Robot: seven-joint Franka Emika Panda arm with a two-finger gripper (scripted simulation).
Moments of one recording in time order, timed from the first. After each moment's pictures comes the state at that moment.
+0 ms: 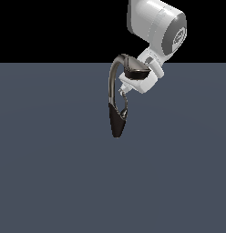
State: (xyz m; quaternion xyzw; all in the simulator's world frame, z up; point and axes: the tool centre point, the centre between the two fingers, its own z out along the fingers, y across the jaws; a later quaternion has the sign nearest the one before) arm 0.050 -0.034 0.182 -0.73 0.56 0.30 0.23
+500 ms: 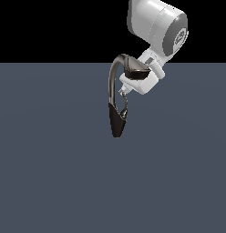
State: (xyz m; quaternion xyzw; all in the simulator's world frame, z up) arm 0.044 -0.035 0.179 -0.73 0.56 0.30 0.24
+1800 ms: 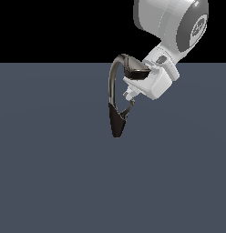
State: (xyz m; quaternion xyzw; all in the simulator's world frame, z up) arm -0.016 -0.049 0.185 -0.74 0.56 0.29 0.24
